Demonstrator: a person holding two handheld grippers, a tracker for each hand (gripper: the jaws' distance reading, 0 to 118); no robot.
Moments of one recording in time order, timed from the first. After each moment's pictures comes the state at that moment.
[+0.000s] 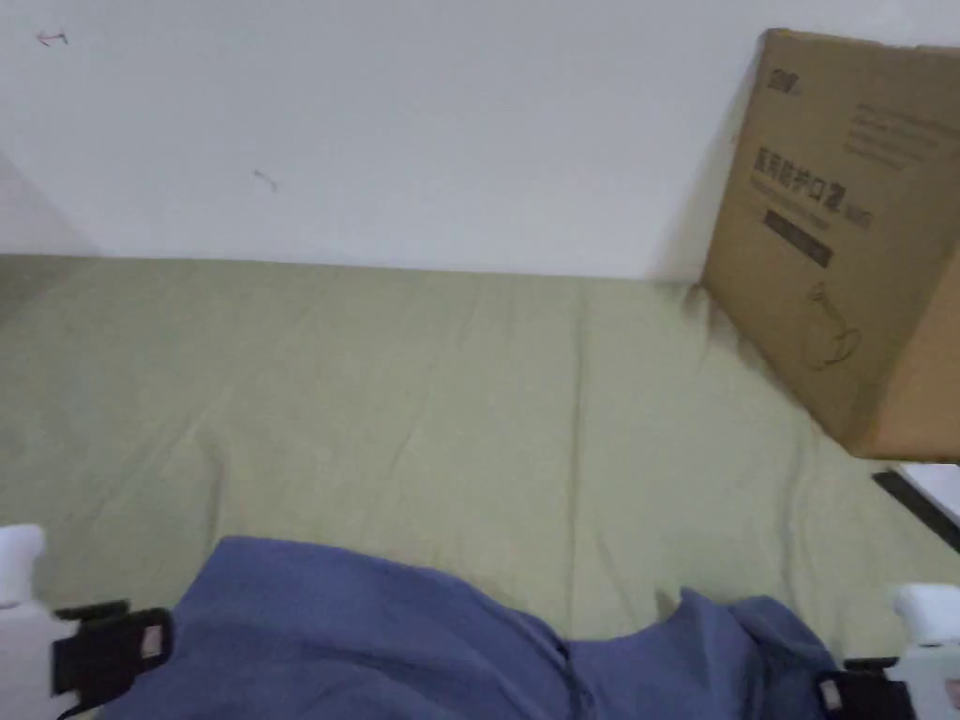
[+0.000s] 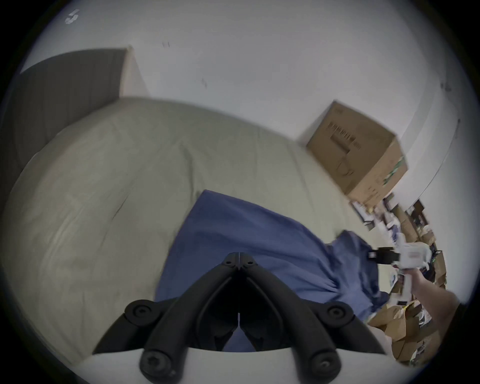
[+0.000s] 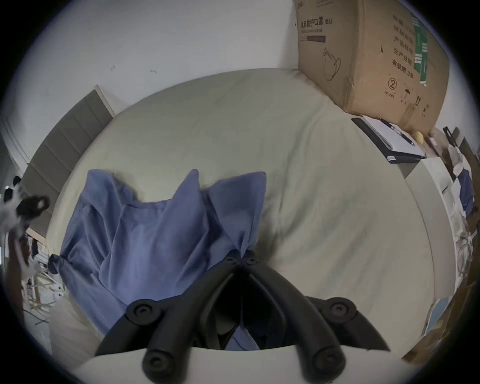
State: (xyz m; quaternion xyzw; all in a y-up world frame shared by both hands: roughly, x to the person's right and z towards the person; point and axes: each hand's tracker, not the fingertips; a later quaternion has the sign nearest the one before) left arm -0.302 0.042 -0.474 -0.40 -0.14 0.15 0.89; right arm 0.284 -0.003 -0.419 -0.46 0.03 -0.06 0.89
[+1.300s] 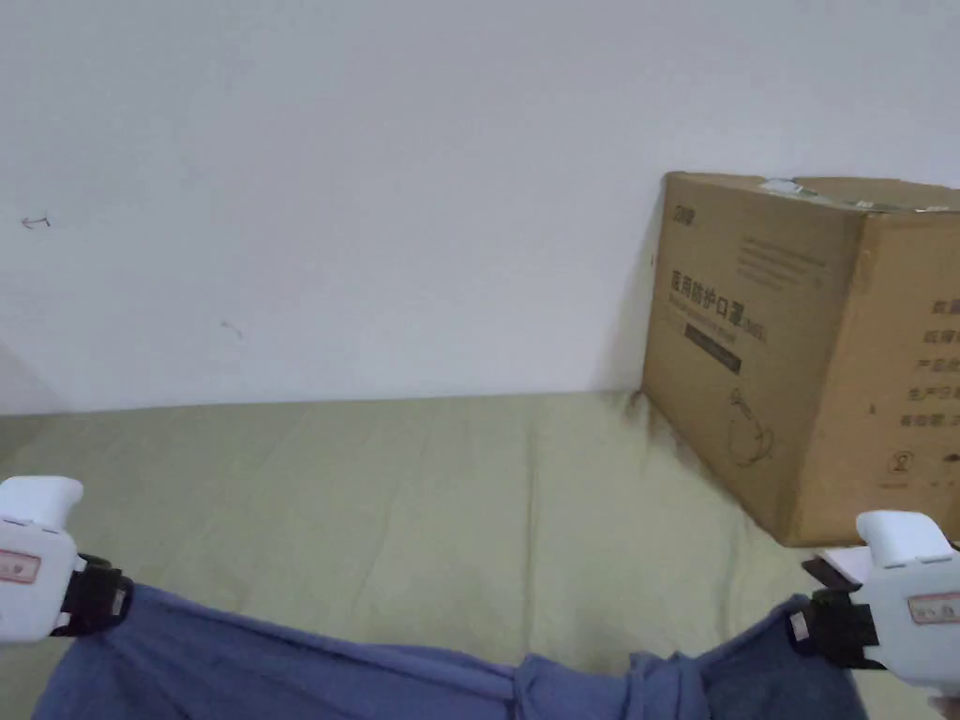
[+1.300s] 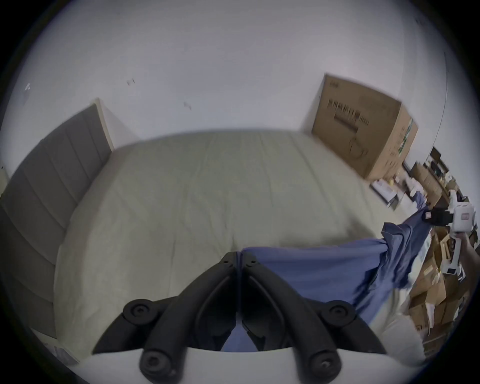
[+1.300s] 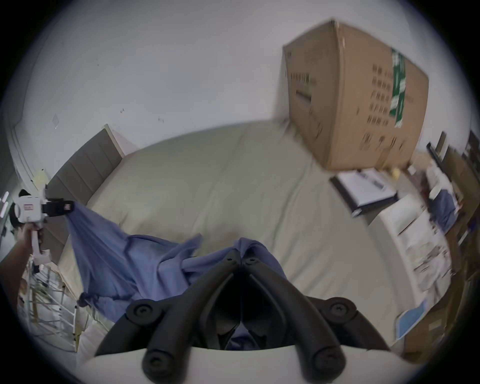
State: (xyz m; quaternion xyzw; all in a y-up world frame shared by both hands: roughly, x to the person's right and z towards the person) left arm -0.310 0.162 -0.529 -0.36 -0.13 0.00 0.92; right arm 0.294 0.149 -0.404 -0.36 0.00 -0.06 0.93
